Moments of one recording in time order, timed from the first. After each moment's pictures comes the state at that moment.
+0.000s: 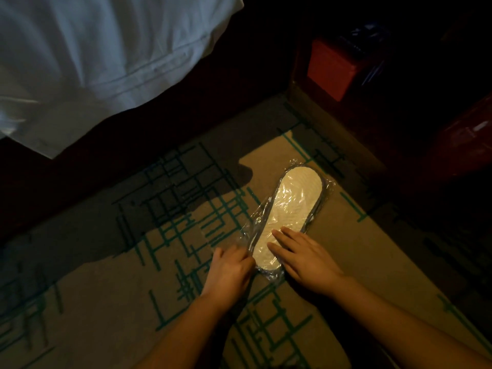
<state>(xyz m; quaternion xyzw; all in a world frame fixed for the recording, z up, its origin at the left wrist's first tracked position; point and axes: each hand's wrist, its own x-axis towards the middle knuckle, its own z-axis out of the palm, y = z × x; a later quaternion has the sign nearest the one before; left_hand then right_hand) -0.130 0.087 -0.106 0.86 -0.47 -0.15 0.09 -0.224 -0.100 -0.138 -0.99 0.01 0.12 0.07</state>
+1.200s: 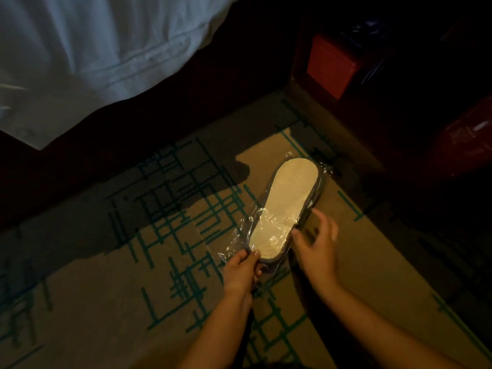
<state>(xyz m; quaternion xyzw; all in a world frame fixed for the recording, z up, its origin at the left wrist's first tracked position) -0.160 0.037 -0.095 0.65 0.29 -0.39 0.58 -0.217 -0.087 -0.107 -0.75 0.44 -0.10 0.48</state>
